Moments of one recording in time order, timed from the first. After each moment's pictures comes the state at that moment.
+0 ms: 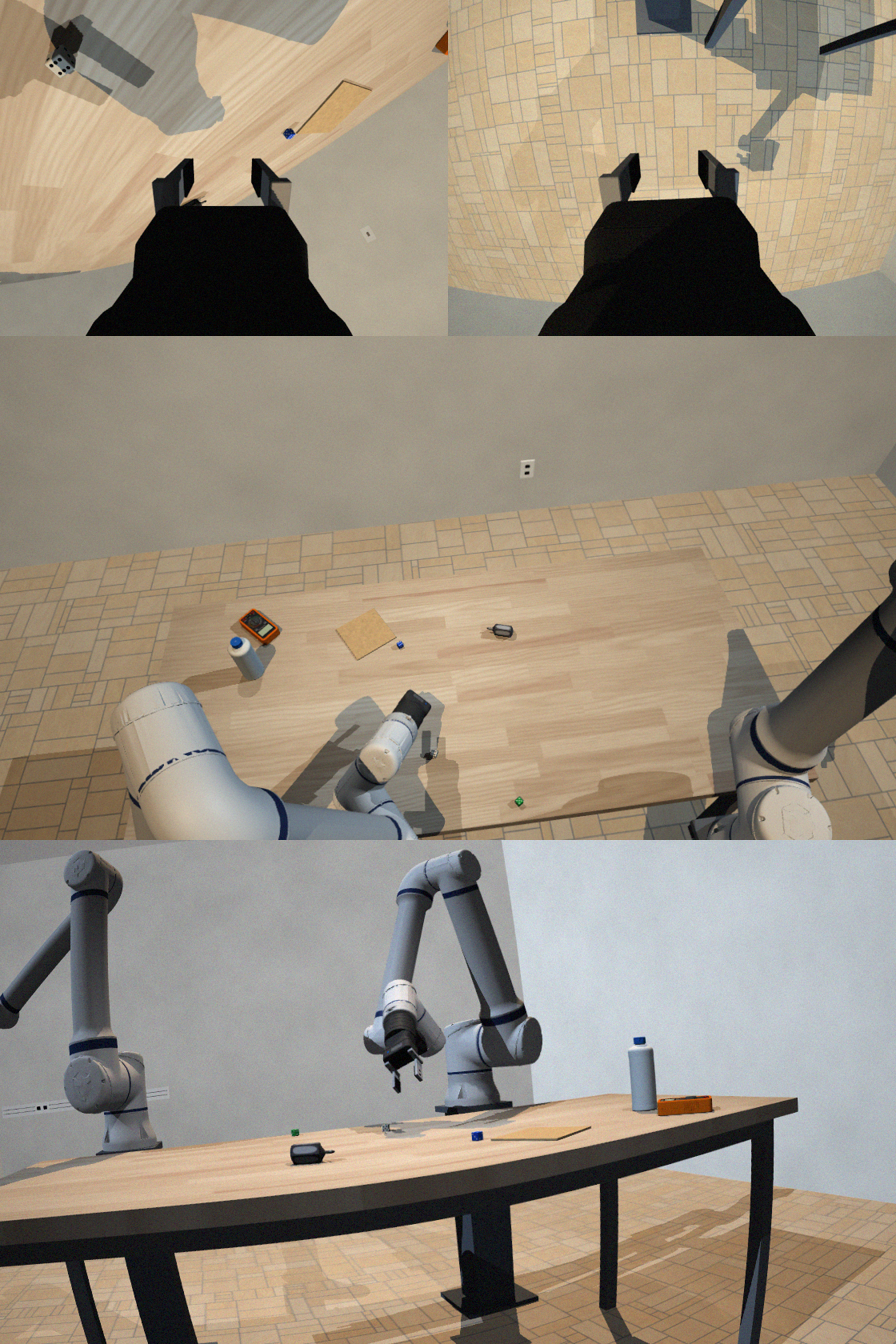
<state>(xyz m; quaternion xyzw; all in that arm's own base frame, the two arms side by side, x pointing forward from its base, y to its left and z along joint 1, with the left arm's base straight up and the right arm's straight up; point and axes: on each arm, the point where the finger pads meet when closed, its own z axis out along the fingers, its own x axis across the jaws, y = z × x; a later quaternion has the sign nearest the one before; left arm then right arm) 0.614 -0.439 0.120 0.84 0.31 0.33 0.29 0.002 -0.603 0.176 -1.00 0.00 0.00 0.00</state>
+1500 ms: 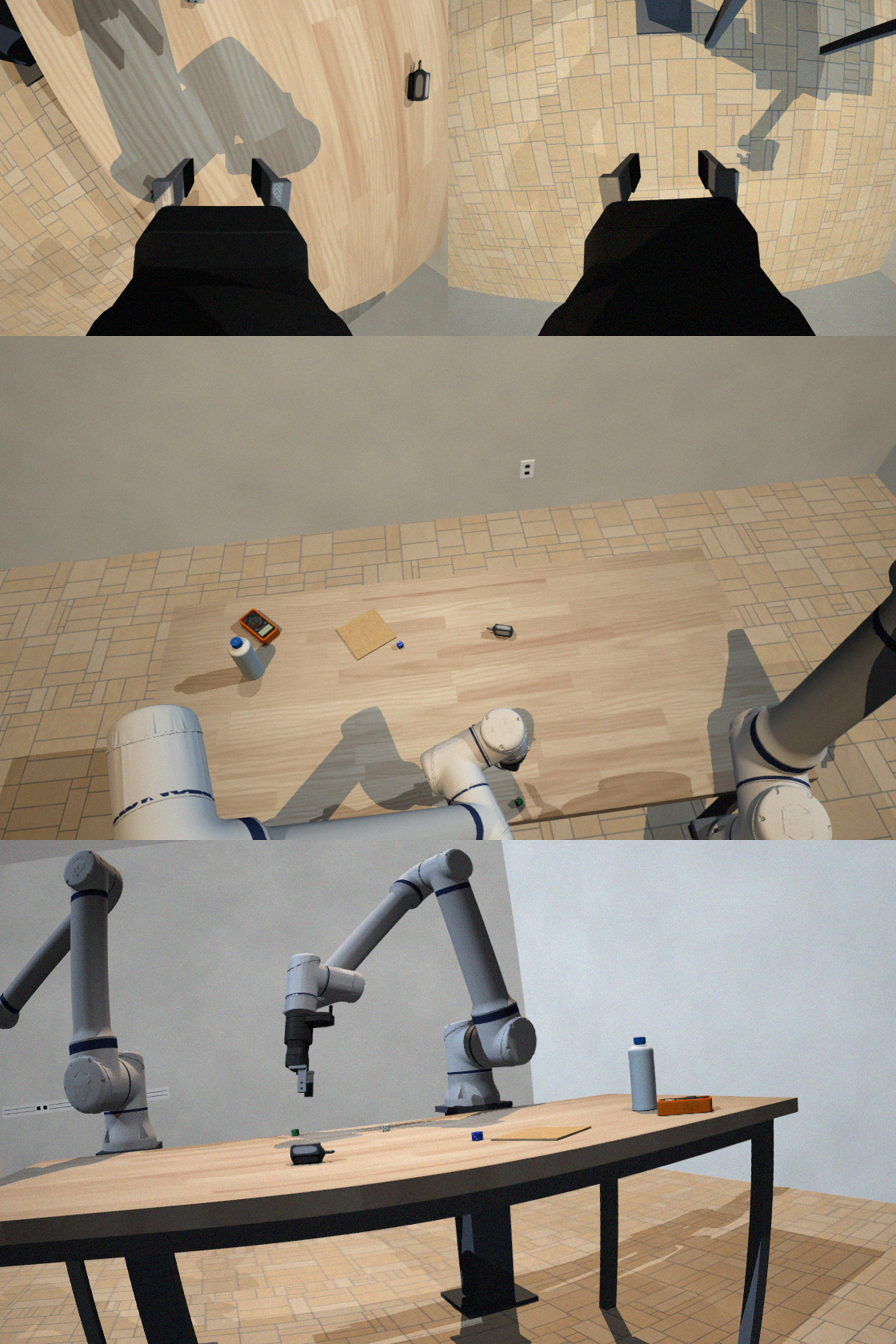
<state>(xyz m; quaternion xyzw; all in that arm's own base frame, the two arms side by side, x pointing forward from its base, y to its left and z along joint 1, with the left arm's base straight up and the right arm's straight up) 0.435 -0.643 0.122 0.97 -0.23 0.11 0.05 0.002 -0.603 0.176 -1.00 0.00 0.00 0.00</state>
